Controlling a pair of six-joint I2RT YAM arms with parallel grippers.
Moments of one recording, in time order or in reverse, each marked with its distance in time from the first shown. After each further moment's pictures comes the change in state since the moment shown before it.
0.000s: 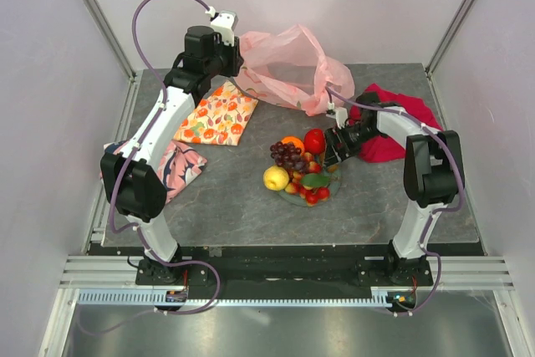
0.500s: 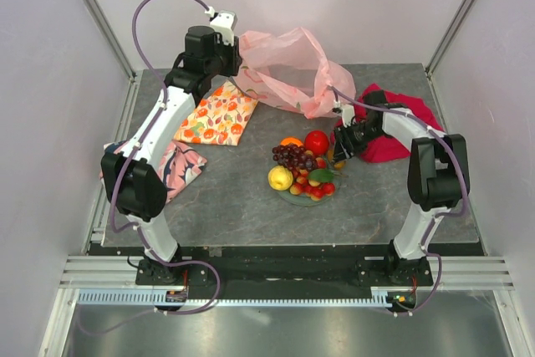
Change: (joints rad) left arm 0.000 0.006 0.005 0.000 -0.027 -0.005; right arm -0.025 -0.066 -0.039 0.034 0.102 -0.006
